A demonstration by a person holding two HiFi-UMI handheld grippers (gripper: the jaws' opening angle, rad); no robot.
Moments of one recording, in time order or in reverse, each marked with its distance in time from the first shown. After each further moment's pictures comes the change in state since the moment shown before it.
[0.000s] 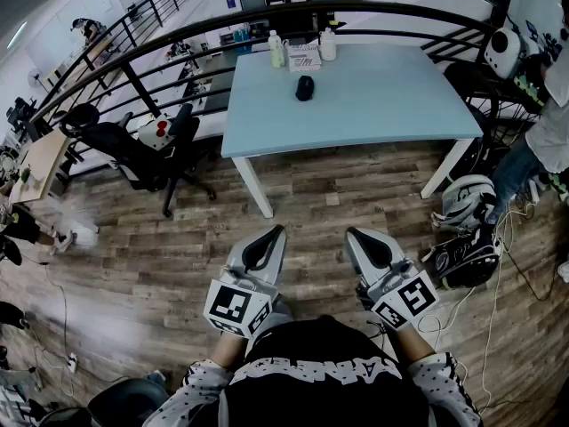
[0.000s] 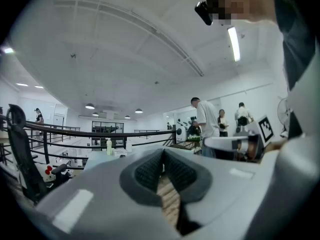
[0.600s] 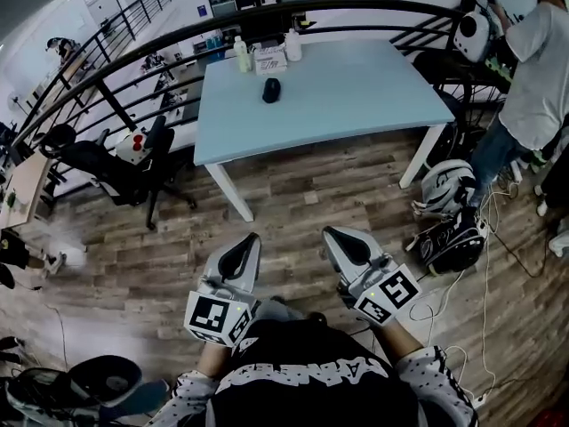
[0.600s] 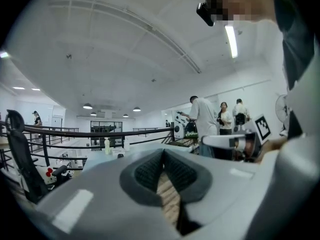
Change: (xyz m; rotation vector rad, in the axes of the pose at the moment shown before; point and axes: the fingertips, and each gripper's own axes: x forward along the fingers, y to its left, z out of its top) left arm -0.006 -0.030 0.002 0.031 0.030 -0.004; right arm -0.030 -0.008 0.002 0.059 -0.025 -0.011
